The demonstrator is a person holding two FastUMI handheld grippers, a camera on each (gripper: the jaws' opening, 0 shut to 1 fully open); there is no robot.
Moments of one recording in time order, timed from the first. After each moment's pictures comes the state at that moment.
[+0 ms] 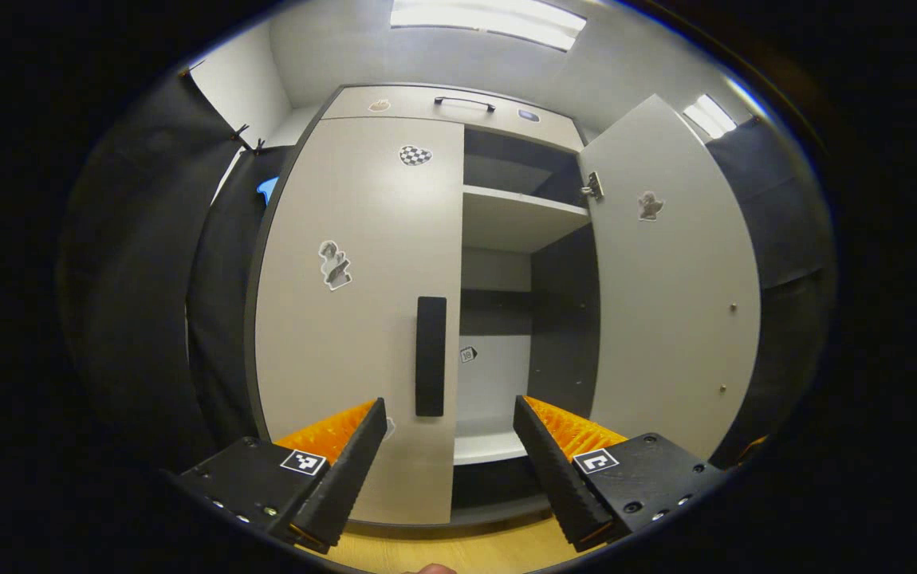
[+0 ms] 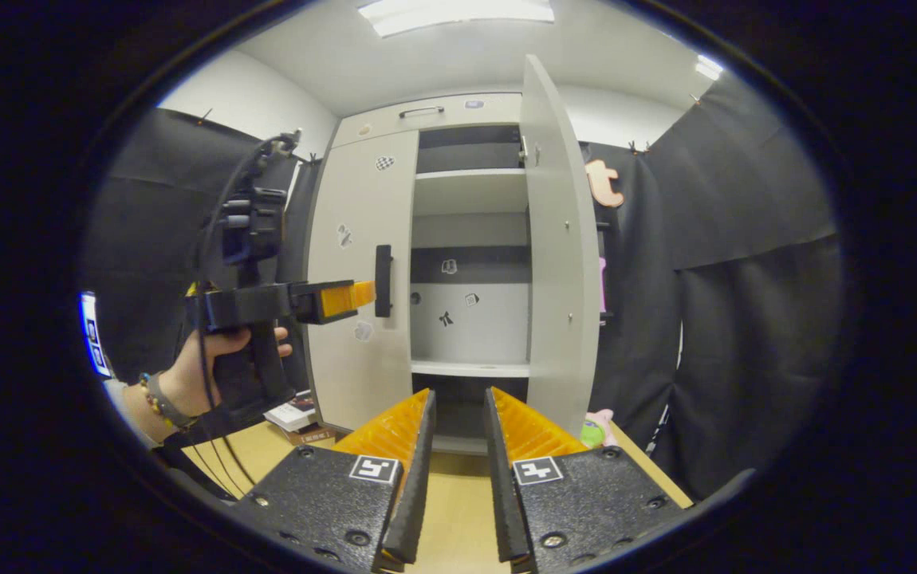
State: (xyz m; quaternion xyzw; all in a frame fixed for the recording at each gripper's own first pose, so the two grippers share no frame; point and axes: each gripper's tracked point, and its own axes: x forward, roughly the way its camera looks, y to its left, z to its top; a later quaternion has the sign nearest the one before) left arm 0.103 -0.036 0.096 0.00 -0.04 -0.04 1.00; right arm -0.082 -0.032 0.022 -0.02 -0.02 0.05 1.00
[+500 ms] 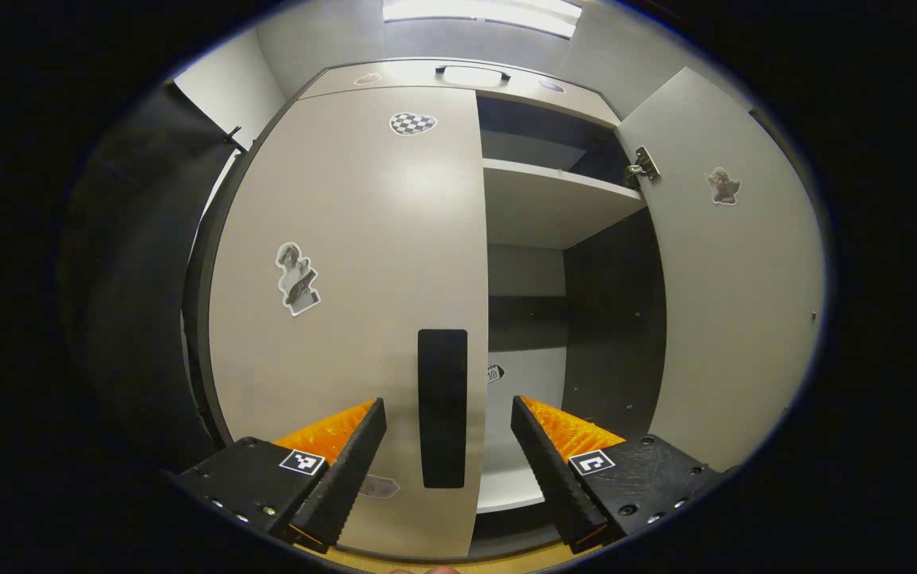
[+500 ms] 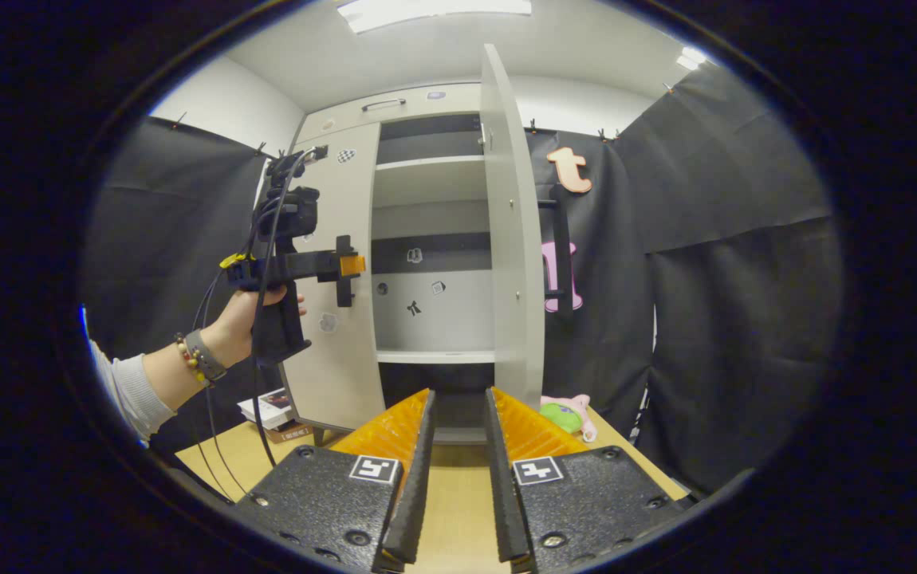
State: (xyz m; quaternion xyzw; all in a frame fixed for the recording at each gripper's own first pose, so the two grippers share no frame) left arm 0.197 -0.032 0.115 0.01 -0.04 -0.01 1.00; right arm -0.077 -0.070 0.010 0.01 0.00 0.01 1.00
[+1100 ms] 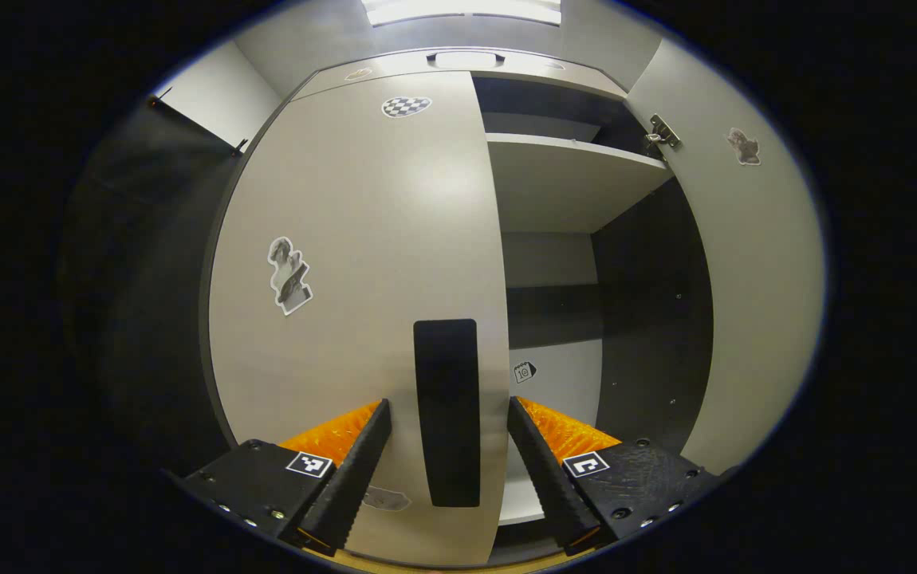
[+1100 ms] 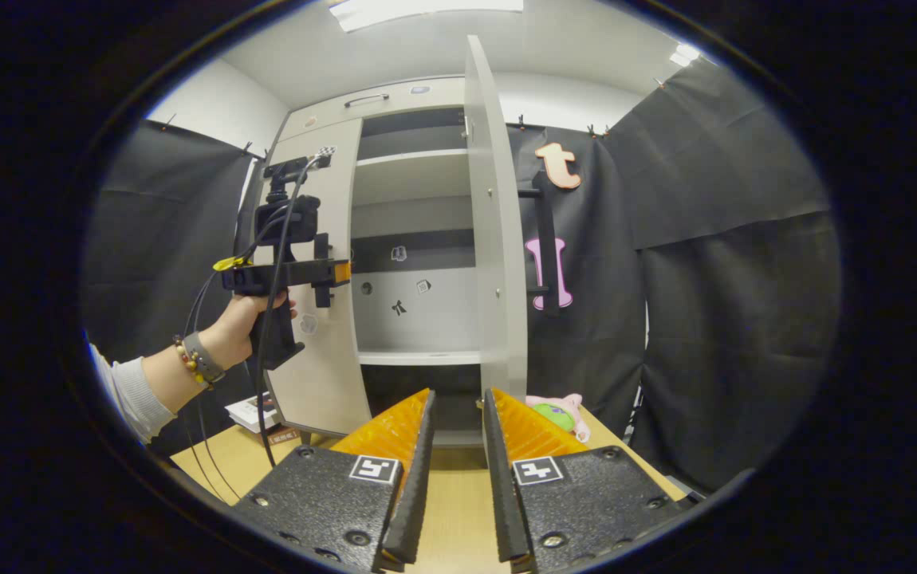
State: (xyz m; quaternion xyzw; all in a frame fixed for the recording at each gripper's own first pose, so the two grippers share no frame) left arm 0.221 -0.025 0.107 0.04 -0.04 0.04 1.00; right arm -0.056 -0.083 0.008 0.01 0.01 -0.01 1.00
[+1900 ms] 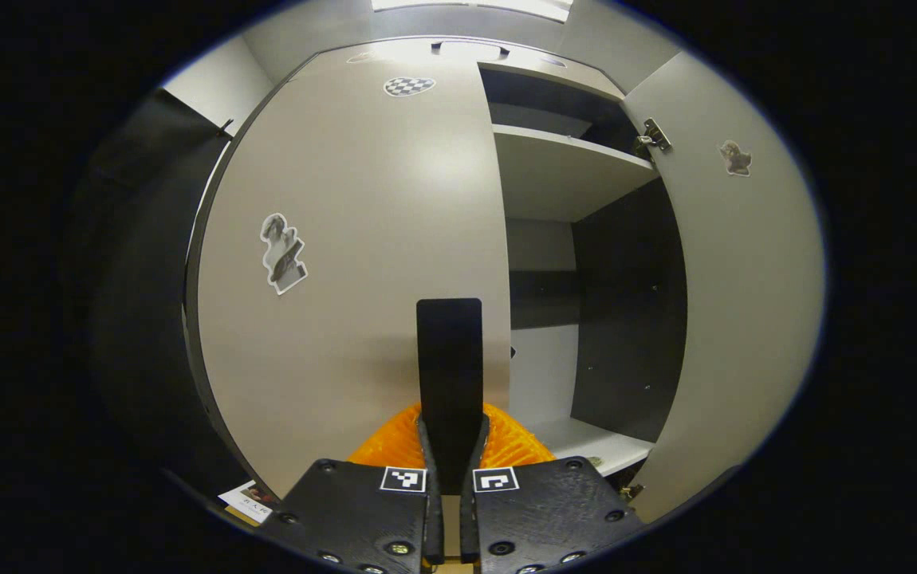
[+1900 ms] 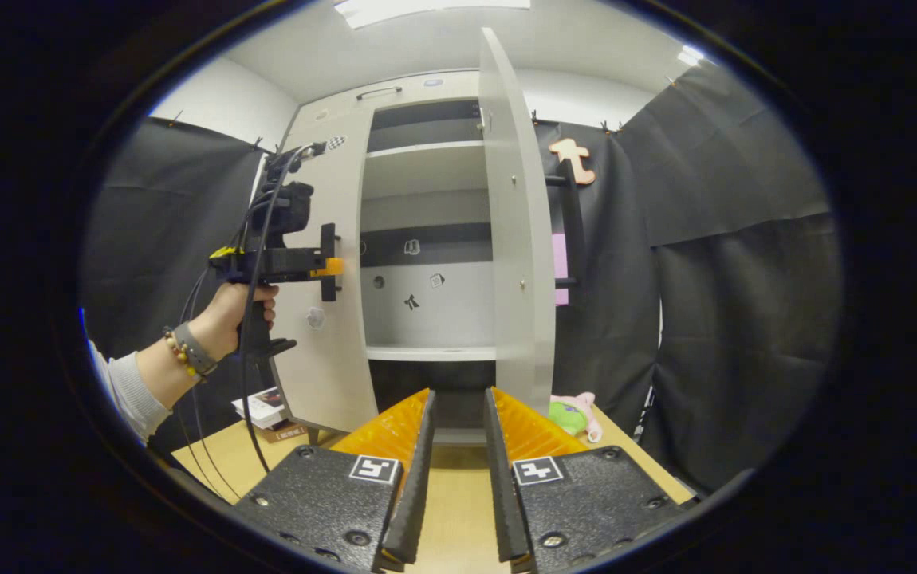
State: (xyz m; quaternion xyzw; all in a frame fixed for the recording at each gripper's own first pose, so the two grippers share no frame) left arm 0.203 -0.026 0.098 0.02 0.00 -0.01 1.00; right arm -0.044 -0.072 0.000 0.01 0.01 0.02 1.00
